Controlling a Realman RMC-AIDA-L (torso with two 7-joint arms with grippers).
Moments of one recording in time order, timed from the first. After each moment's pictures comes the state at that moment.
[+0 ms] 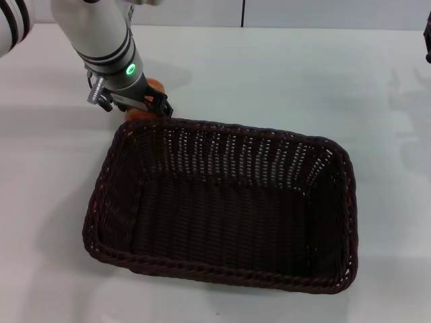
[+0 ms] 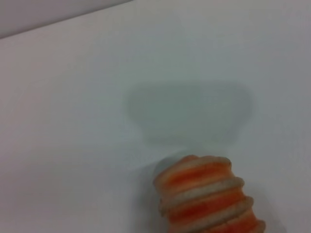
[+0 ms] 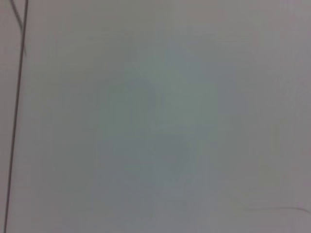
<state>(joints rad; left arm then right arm) -1.06 -2.06 -1.70 -0.62 2.88 -1.08 -0.05 0.19 2.07 1.36 0.93 -2.69 -0.54 -0.21</state>
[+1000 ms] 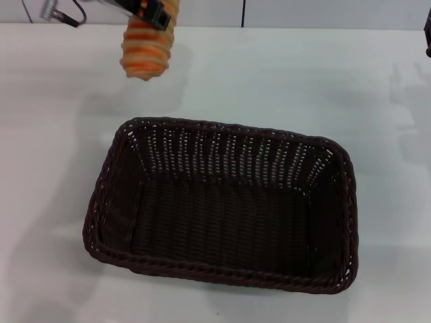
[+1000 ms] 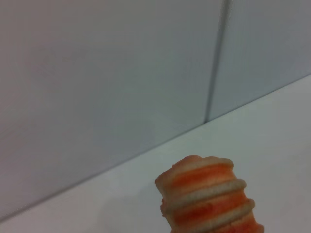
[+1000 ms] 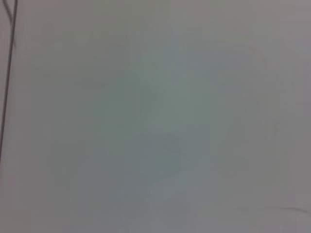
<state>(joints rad) -0.87 -2.06 -1.89 -1.28 2.83 -1.31 0.26 0.25 2.07 1.40 0.85 -2.69 -0.54 -0.21</state>
